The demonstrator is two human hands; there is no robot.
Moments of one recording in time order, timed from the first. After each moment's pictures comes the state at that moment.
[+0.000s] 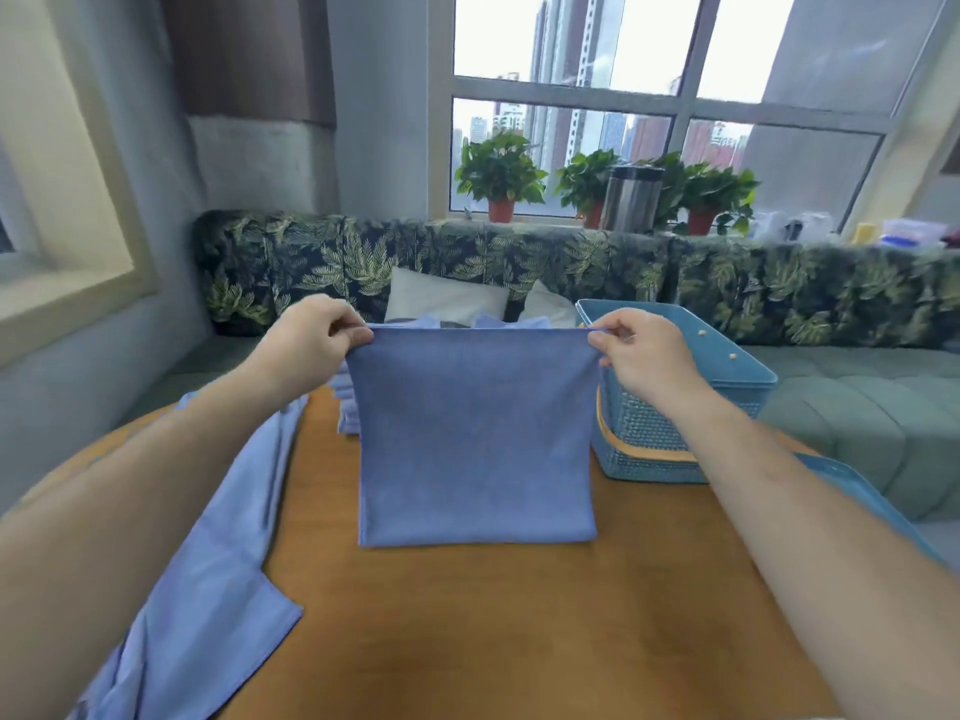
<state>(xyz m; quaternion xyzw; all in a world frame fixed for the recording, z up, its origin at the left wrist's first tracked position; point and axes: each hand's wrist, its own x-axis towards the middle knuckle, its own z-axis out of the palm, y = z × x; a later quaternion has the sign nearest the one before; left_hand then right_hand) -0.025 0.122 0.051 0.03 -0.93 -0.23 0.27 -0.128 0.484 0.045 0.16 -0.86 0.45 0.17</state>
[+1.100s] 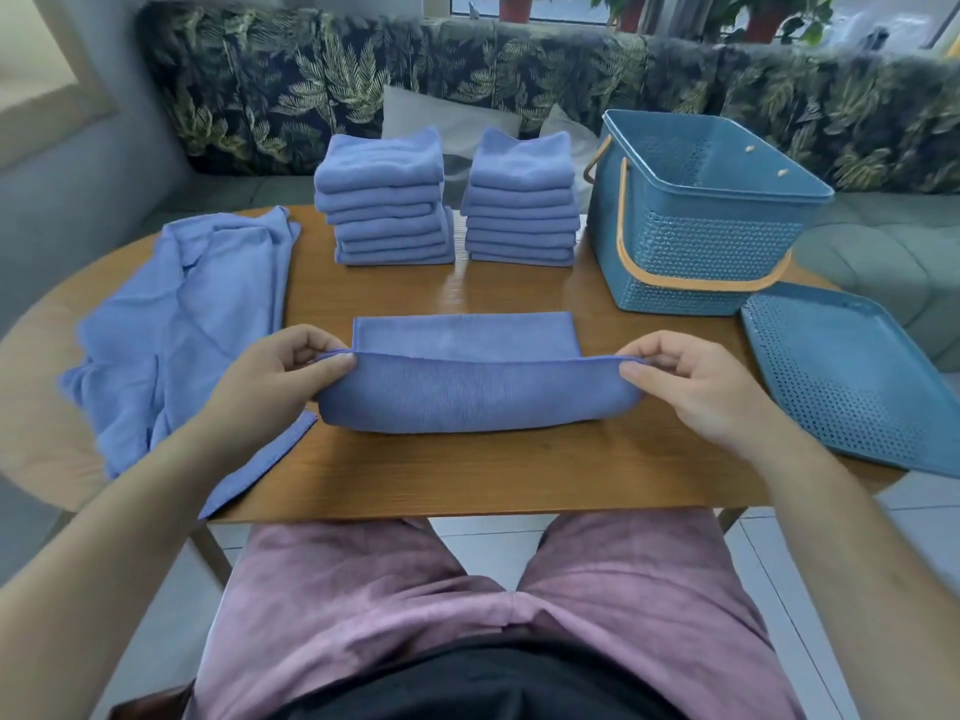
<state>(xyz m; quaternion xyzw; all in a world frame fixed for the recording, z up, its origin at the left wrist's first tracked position) 0.127 0.163 -0.094 0.09 -0.82 -0.55 0.10 0.007 0.554 -0.084 0.19 -0.84 0.51 -0.08</state>
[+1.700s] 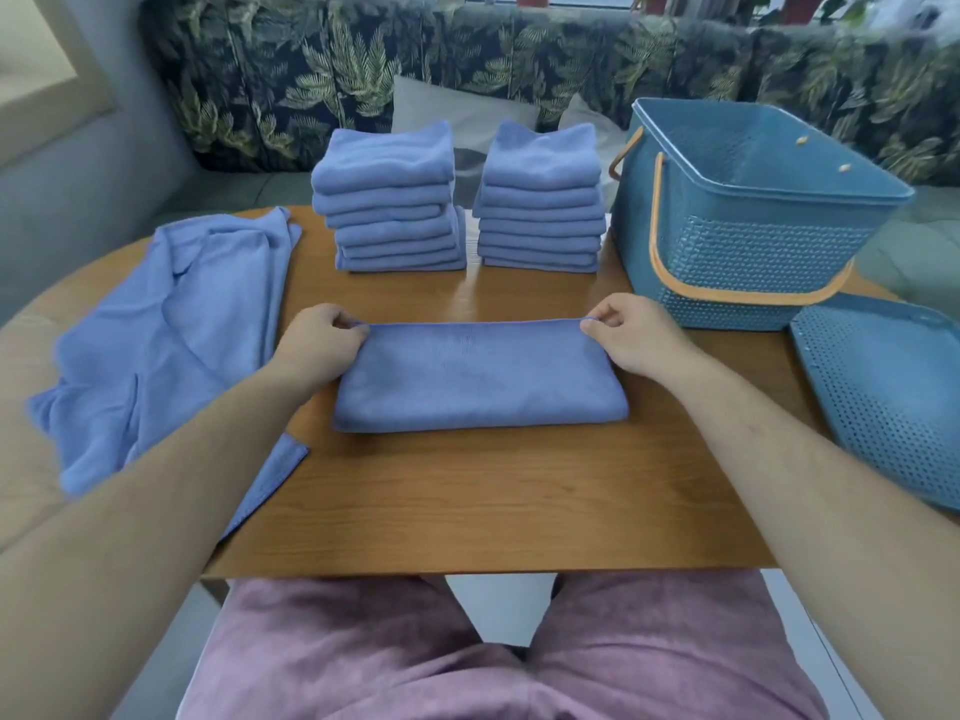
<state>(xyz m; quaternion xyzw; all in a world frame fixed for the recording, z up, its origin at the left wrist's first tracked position) -0.008 0.135 -0.135 0.24 -0.89 -0.38 0.11 -0.131 0.474 -0.128 0.12 -0.94 0.32 -0.01</state>
